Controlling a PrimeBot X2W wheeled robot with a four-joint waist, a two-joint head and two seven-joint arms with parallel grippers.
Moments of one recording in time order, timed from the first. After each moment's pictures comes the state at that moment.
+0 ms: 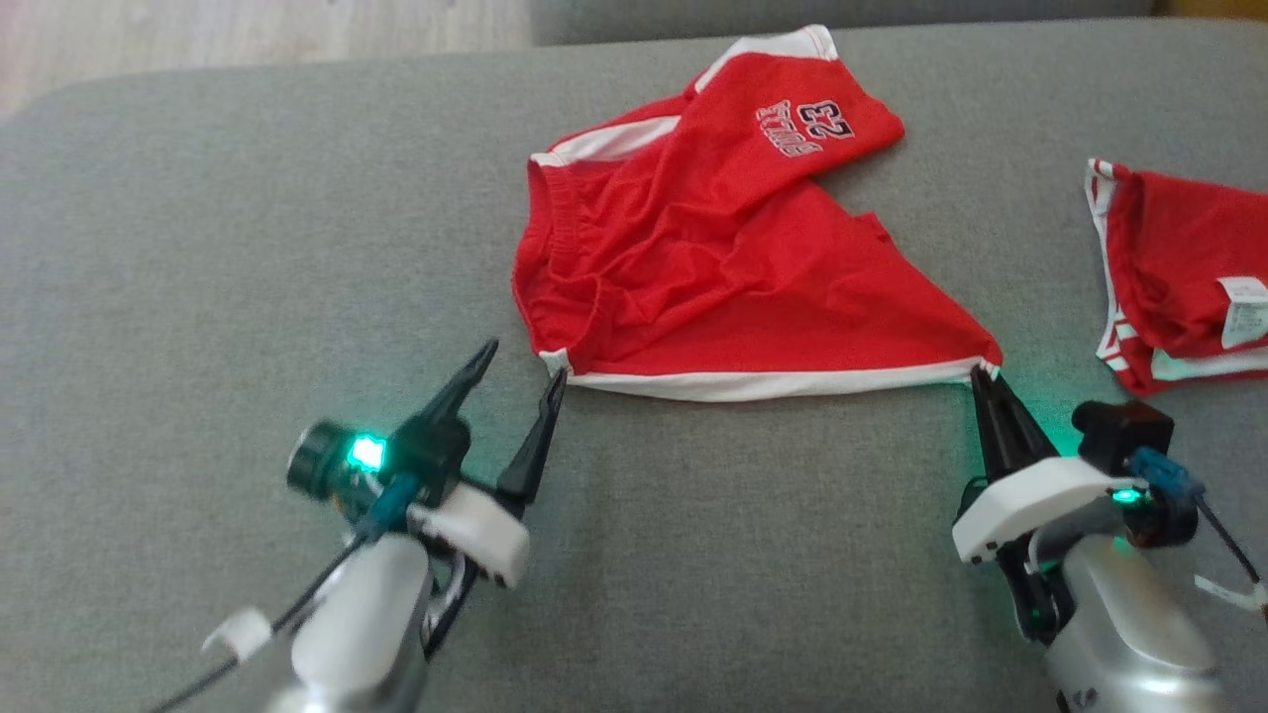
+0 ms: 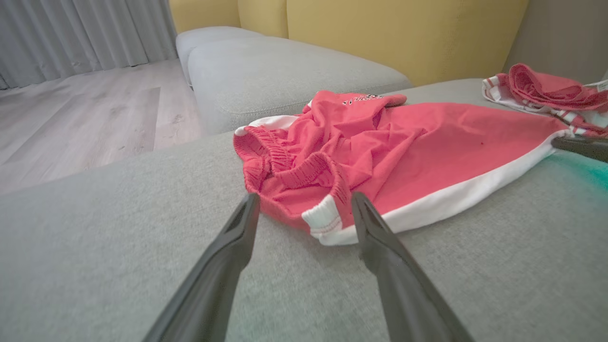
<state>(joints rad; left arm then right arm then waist) -0.40 0.09 -0.42 0.61 -0.11 -0.12 -0.24 -0.35 -0.14 0.16 0.77 0.31 0.13 -0.25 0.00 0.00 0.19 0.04</state>
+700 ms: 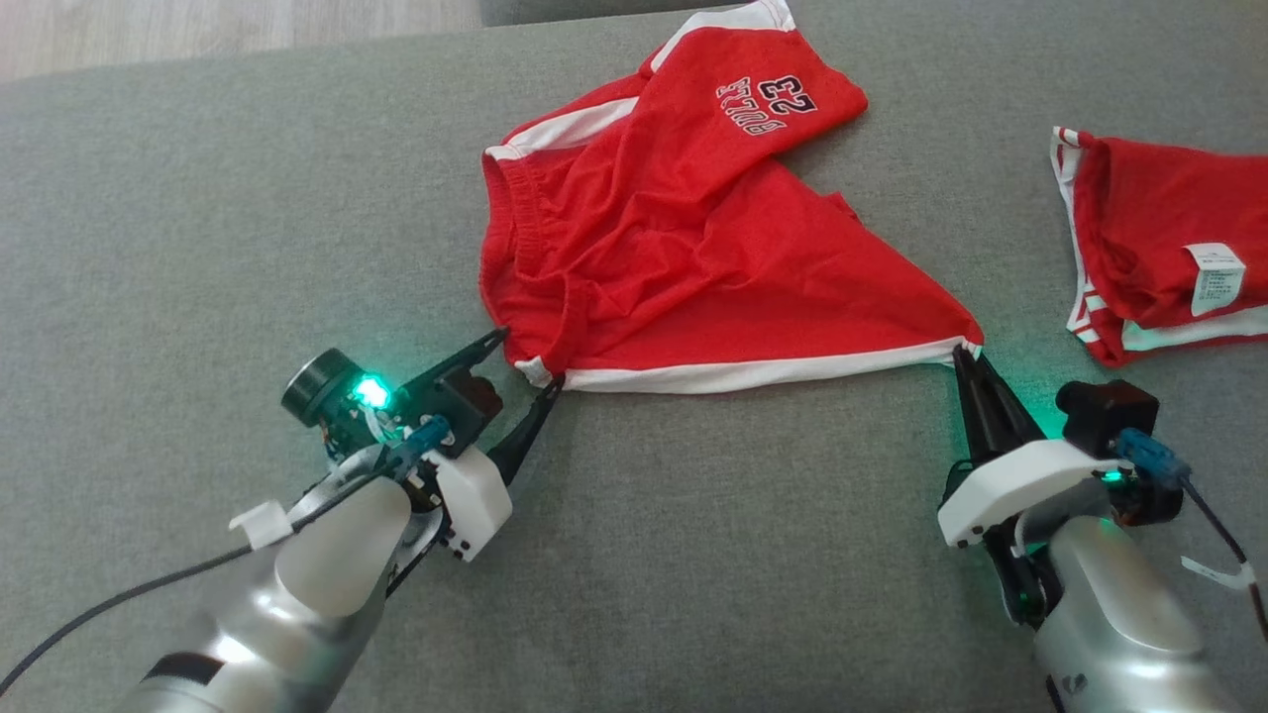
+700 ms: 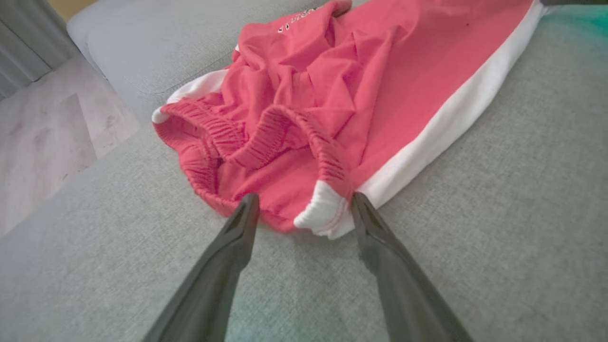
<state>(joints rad) -0.67 0.21 -0.84 0.84 -0.23 -0.13 -0.19 -0.38 -0.14 0.19 0.76 0.31 0.13 -0.25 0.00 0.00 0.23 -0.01</state>
